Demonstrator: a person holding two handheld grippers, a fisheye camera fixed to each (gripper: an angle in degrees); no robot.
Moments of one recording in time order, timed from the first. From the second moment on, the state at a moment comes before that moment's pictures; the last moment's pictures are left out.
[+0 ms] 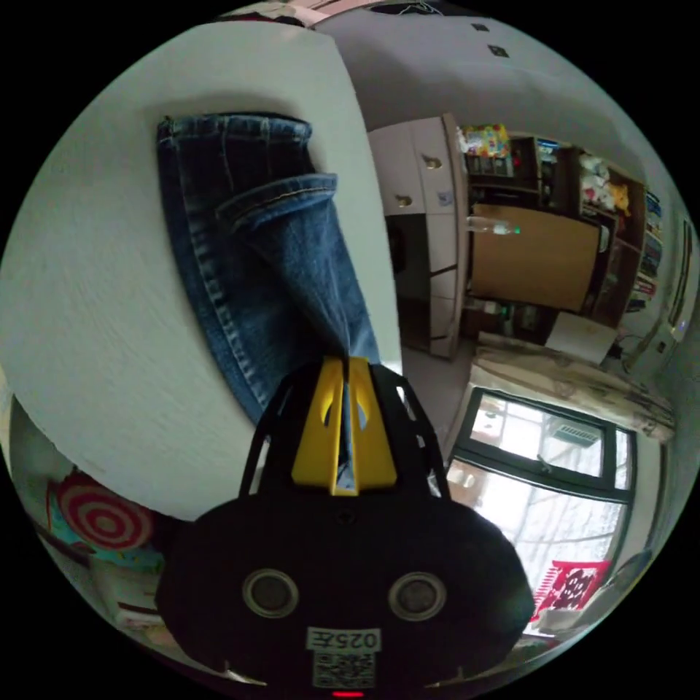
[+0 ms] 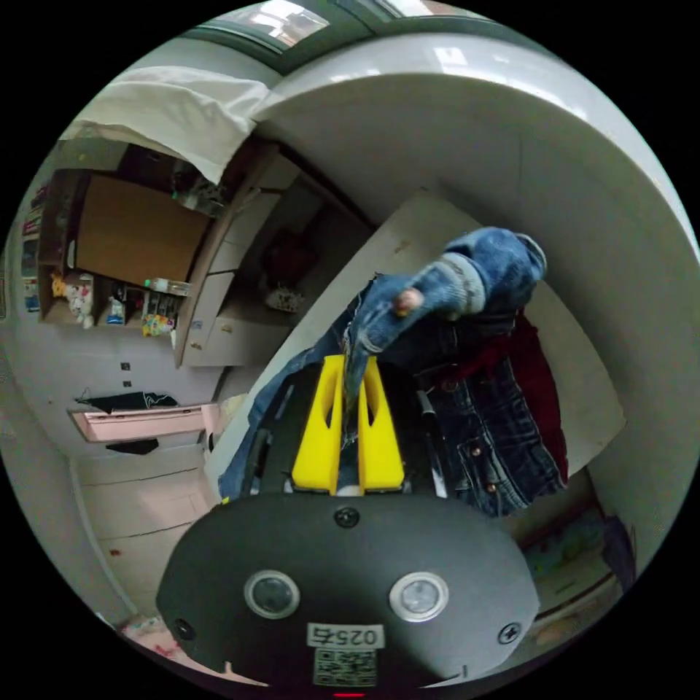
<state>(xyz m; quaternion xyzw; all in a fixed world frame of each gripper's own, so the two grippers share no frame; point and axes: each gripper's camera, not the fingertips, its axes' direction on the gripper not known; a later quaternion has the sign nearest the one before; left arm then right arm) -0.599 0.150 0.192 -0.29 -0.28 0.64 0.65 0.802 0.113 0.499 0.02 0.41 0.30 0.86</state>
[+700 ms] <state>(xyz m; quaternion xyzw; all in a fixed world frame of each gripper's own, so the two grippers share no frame) -0.586 0.135 0.171 -0.20 -0.37 0.73 0.54 0.822 0.320 0.496 0.05 0.38 0.44 0.81</state>
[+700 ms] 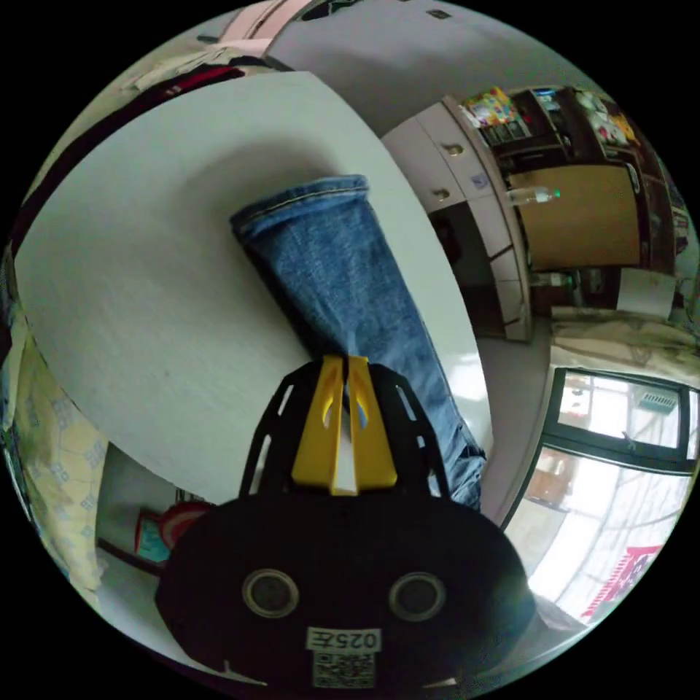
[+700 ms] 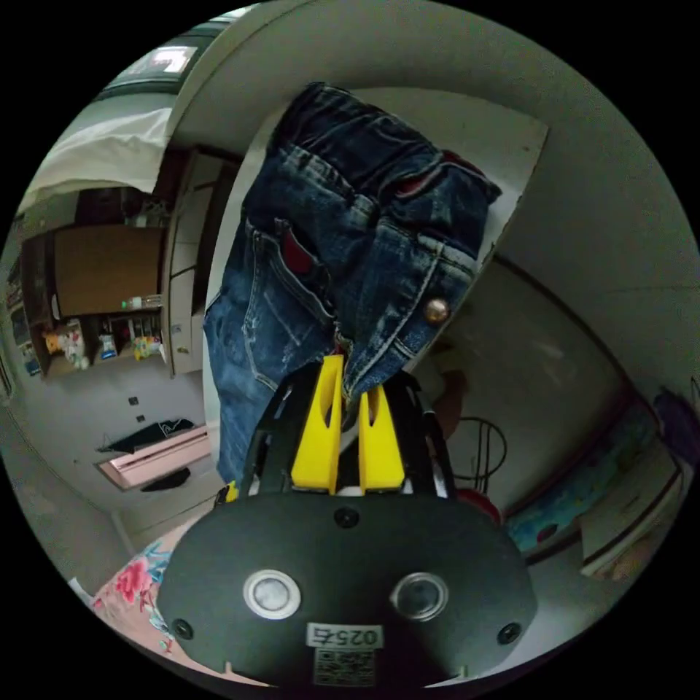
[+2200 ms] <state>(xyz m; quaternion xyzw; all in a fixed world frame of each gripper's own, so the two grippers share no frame) -0.643 0.197 0.211 -0.10 -0.43 0.75 0.50 0.976 0.279 0.559 0.12 0.53 0.44 0.72</state>
